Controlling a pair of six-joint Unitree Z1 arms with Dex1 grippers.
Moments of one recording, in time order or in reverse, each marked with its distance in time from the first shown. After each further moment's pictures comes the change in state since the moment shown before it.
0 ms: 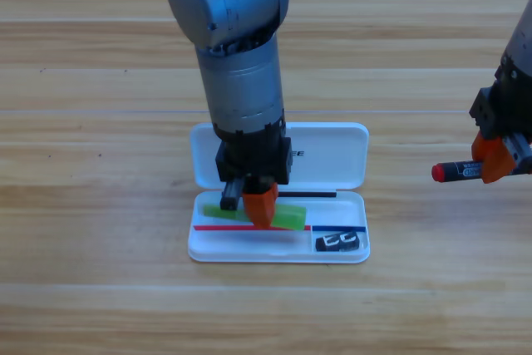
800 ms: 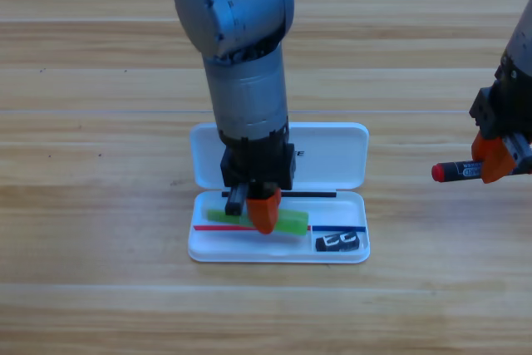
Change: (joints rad) arm 0 -0.001 0.024 0.000 -0.017 0.000 0.000; arm 1 0.000 0.000 0.000 0.000 0.000 0.000
